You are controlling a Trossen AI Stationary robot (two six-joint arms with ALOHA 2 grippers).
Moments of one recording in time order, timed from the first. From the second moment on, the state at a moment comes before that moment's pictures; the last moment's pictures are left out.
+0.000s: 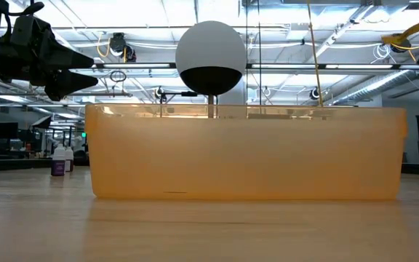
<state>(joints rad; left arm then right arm) -0.05 0.10 0.01 0.11 -0.34 -0.19 0.79 1.63 0.85 -0.96 -0.05 1.67</state>
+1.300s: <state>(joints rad) -0.05 0.10 0.01 0.11 -0.34 -0.19 0.37 1.69 1.79 -1.03 0.36 0.50</state>
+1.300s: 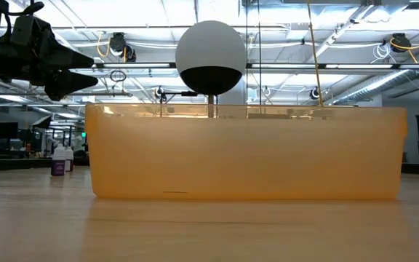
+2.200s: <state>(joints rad) -0.05 0.10 0.01 0.11 -0.34 -0.19 0.36 2.12 1.59 -1.12 0.02 0.51</state>
